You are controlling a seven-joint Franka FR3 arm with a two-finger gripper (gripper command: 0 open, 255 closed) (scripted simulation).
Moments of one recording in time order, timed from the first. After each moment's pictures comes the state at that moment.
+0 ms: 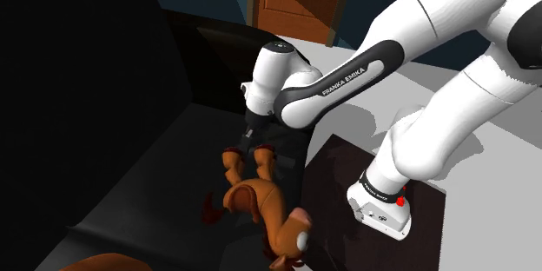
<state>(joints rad) 0.20 -0.25 0.31 -2.64 0.17 2.55 0.05</state>
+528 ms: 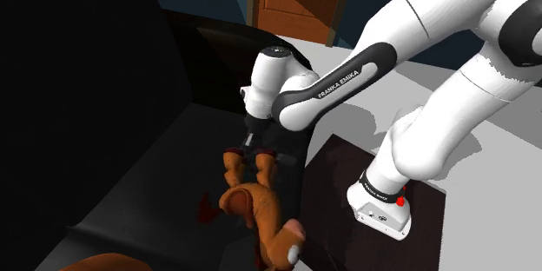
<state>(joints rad) 0.20 -0.21 0.30 -2.64 0.16 2.55 0.04</state>
